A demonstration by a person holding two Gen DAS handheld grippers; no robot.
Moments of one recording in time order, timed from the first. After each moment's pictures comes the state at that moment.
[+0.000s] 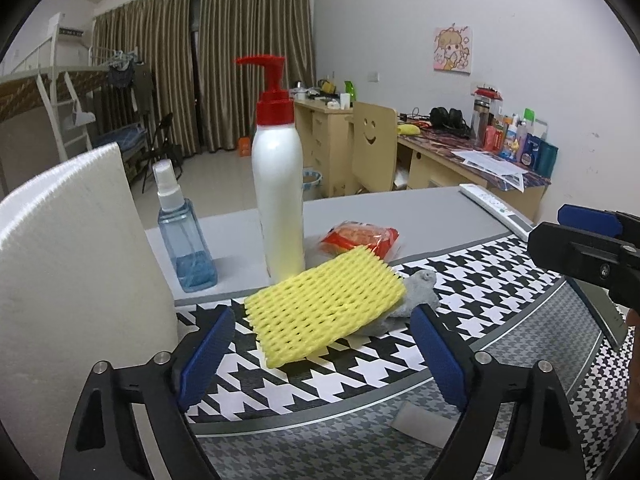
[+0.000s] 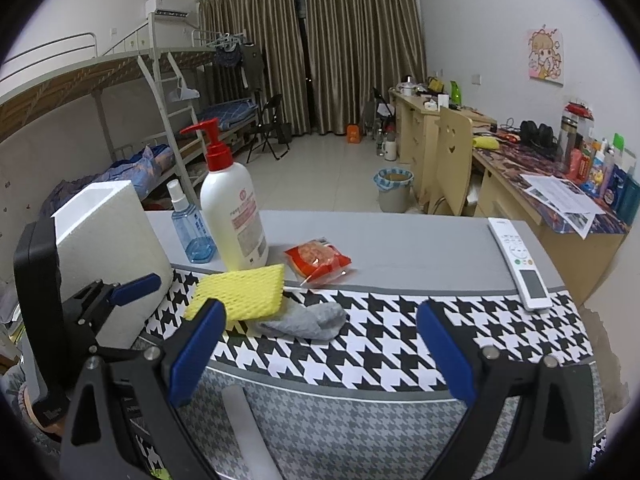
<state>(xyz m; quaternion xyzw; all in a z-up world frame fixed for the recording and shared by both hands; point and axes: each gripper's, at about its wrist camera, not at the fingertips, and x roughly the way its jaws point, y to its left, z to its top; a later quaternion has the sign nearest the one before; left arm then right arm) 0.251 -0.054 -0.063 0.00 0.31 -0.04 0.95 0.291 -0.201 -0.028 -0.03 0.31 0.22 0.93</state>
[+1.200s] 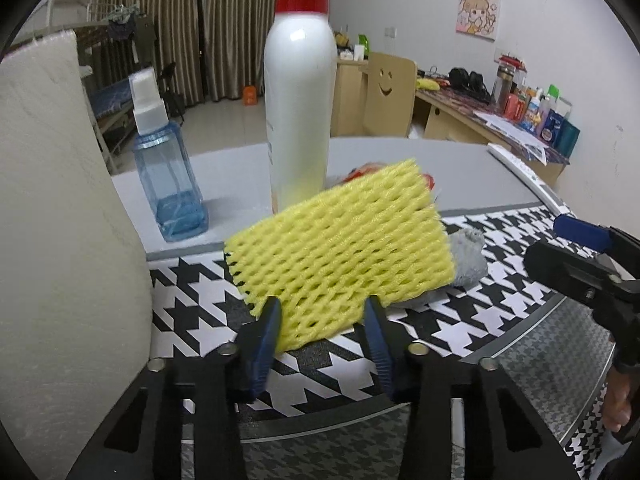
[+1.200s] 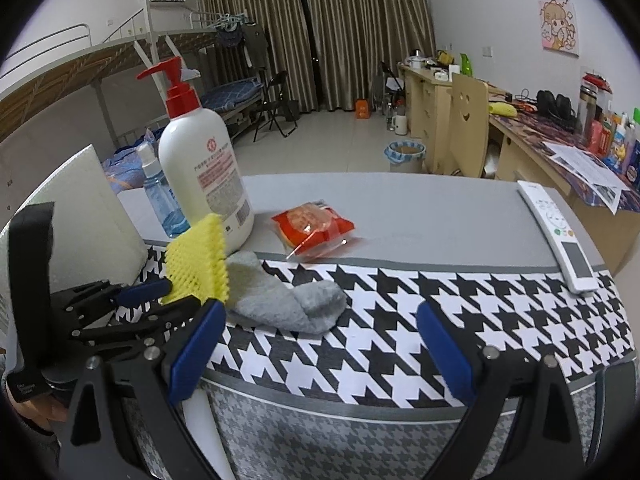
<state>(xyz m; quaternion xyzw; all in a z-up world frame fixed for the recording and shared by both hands) 0.284 -0.039 -0.102 -0.02 0.40 -0.03 0.91 0.332 -0.199 -0.078 -0.02 0.35 0.23 0.91</state>
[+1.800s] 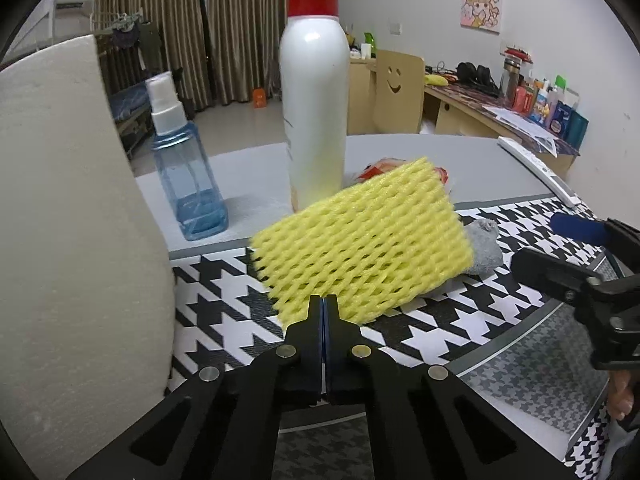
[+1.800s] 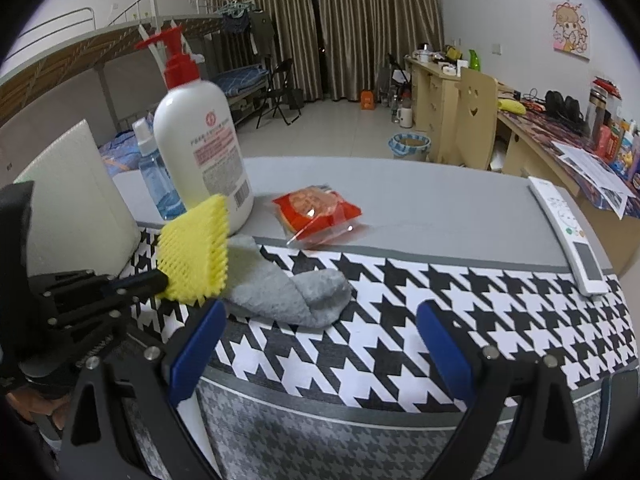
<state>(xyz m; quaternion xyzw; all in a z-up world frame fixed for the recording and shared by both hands) 0.273 -0.033 -0.100 0.00 0.39 -0.01 0.92 0.340 -0.187 -0.092 -0.05 0.36 0.24 0.90</state>
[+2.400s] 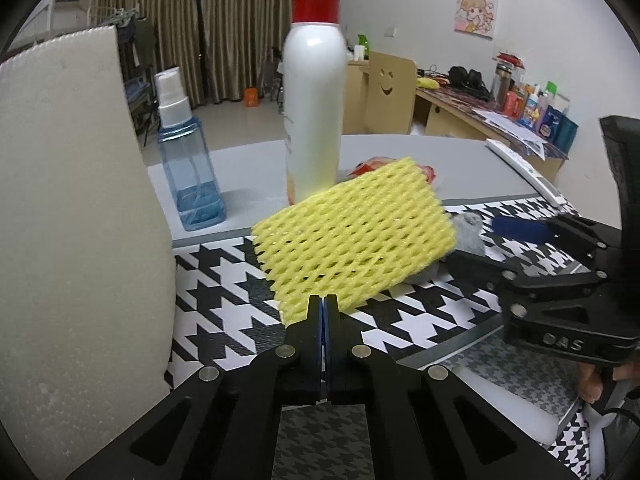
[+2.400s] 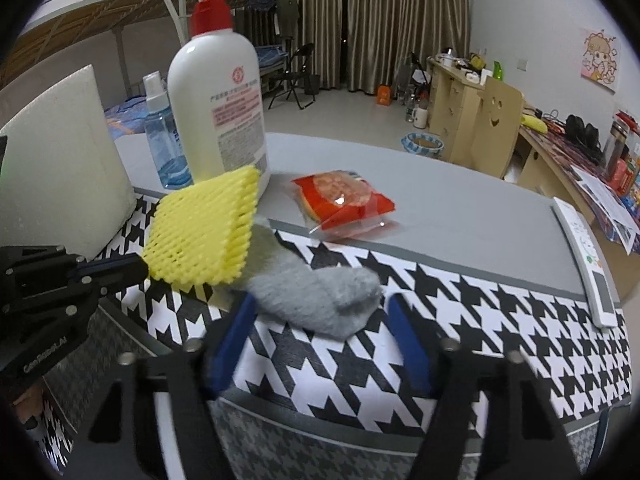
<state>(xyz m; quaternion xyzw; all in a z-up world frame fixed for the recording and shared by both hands) 0.262 -0.030 -0.097 -0.01 0.39 -0.03 0.92 0.344 -0.161 -0.107 -0.11 0.37 0.25 0.89</state>
